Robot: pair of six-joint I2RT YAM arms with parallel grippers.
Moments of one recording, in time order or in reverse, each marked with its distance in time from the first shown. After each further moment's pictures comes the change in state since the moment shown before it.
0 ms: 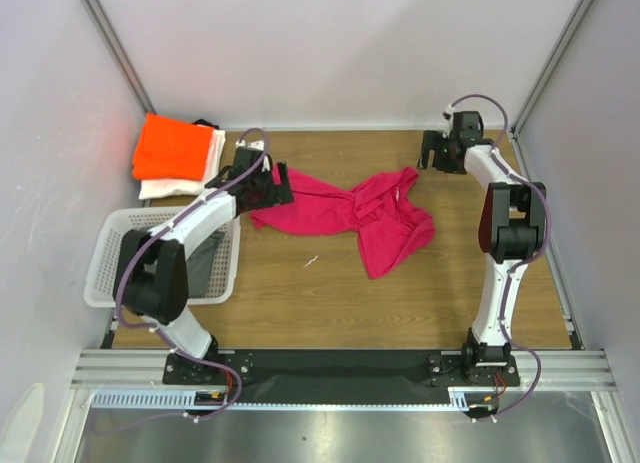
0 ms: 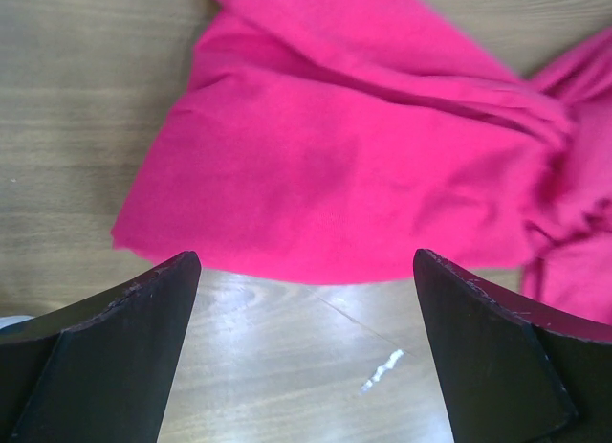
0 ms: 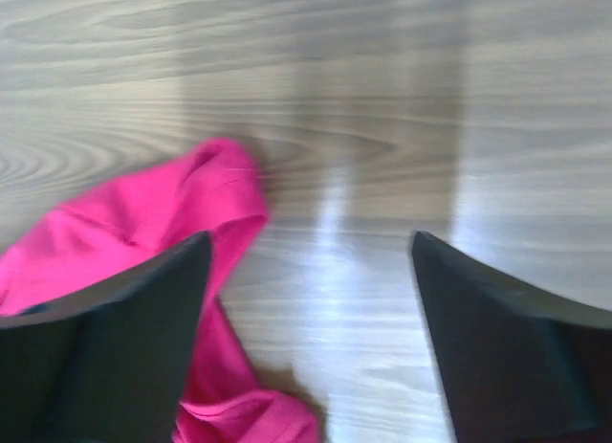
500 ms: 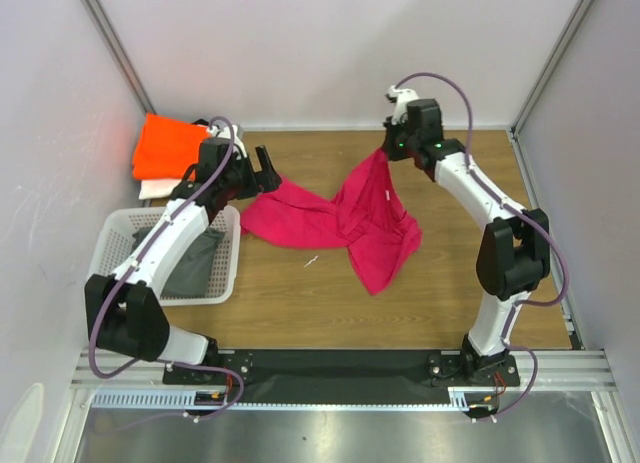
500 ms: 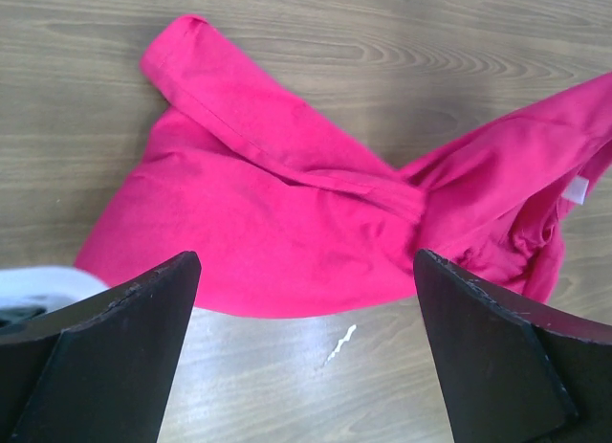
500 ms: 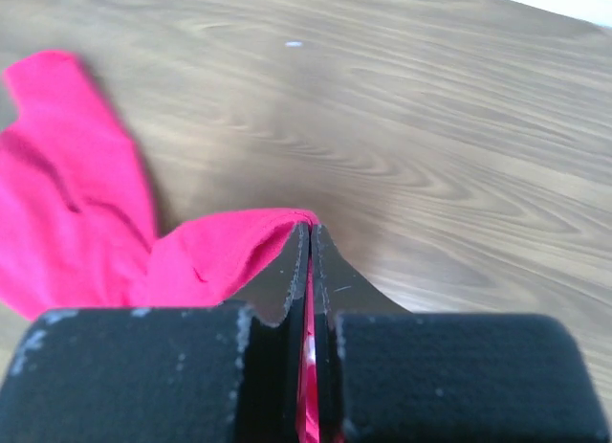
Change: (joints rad) left arm 0.076 -0.233 -0.004 -0.046 0.111 0.011; right arm 0.331 -0.314 -0.120 0.097 0.051 -0.085
